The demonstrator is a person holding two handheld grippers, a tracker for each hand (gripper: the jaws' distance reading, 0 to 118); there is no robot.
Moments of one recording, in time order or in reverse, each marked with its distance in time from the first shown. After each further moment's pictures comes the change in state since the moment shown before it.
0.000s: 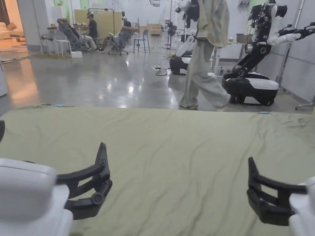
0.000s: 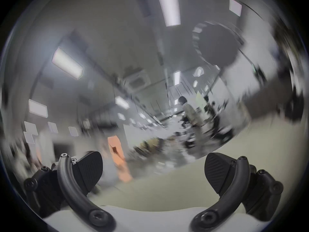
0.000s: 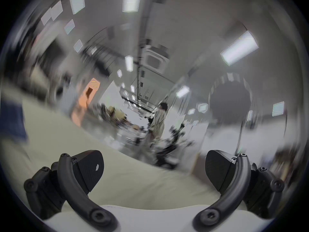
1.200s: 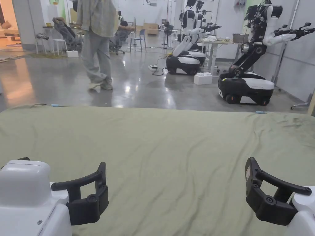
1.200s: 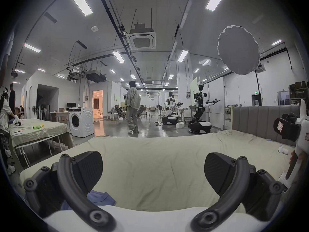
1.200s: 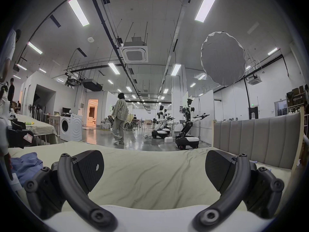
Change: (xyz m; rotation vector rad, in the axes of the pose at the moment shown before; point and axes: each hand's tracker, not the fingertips) left arm -0.023 -0.026 -0.030 -0.275 -0.085 0.150; right arm 0.002 -0.026 -0.009 -0.086 0.017 -0.183
